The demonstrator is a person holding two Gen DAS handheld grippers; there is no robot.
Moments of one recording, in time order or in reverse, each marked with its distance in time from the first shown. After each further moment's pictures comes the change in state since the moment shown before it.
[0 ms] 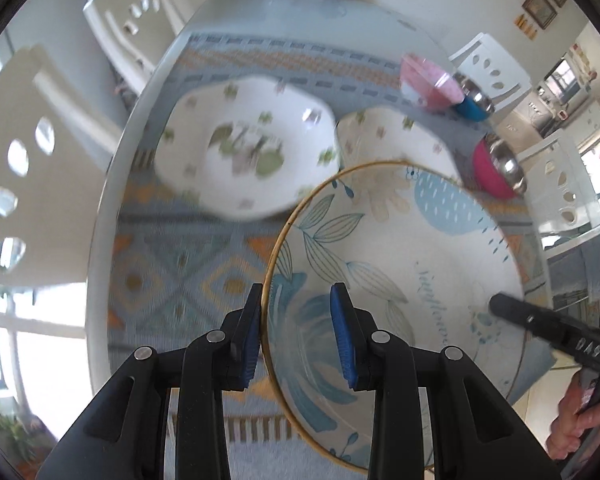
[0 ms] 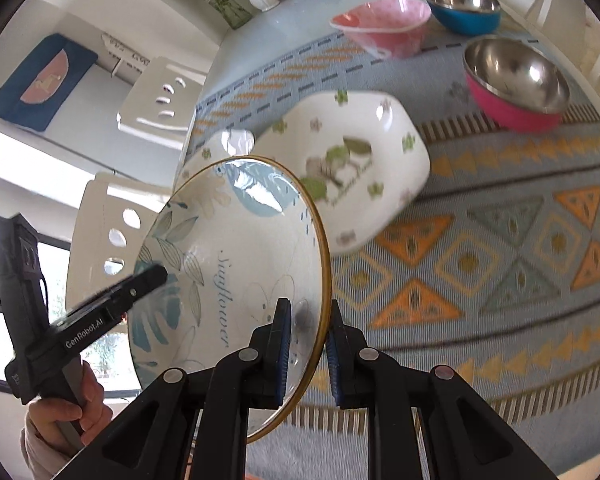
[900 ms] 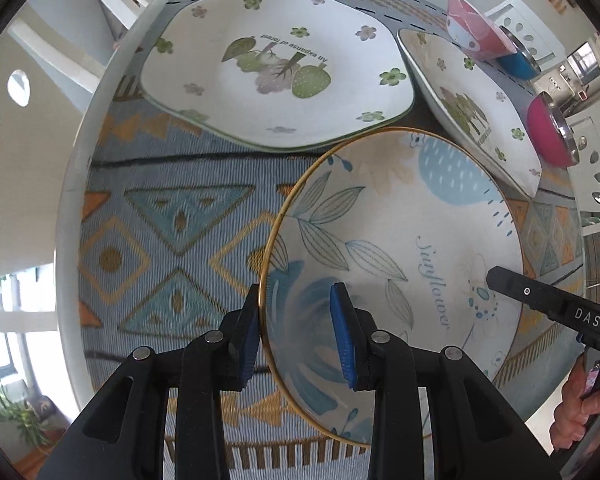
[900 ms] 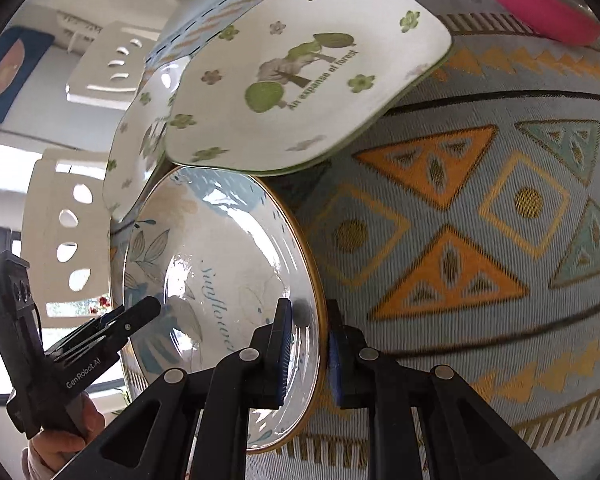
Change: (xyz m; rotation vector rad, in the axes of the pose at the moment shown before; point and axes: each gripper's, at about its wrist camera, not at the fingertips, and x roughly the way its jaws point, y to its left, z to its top) left arm 0.075 0.023 0.000 -0.004 0.167 0.028; right arm 0.102 -0.022 0.004 0.090 0.135 -0.054
